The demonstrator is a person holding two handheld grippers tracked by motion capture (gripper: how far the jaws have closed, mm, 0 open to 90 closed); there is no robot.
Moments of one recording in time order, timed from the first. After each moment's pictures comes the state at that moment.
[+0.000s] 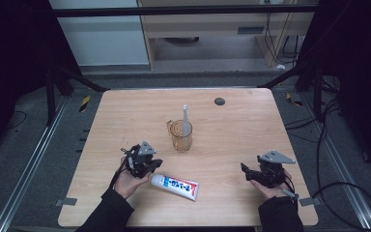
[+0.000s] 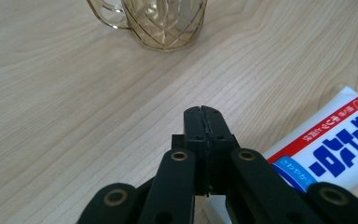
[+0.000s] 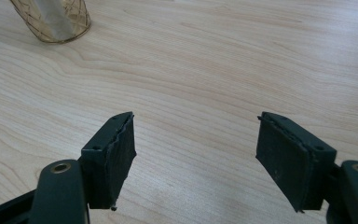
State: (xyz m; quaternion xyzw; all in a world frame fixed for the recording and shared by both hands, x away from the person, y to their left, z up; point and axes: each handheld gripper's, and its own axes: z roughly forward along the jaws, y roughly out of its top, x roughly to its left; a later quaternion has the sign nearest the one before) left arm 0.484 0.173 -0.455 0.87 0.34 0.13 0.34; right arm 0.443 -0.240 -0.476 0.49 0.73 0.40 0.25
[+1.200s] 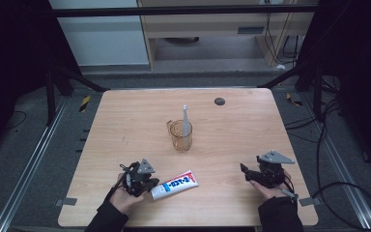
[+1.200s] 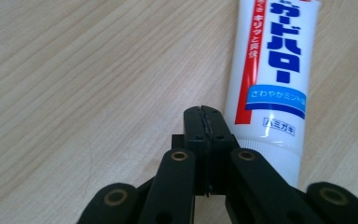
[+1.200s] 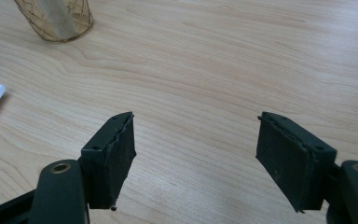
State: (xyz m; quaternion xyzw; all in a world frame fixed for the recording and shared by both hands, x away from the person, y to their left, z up) left arm 0.438 0.181 -0.472 0.89 0.33 0.10 0.30; right arm 0.442 -0.238 -0.476 0.49 0.74 0.40 0.24
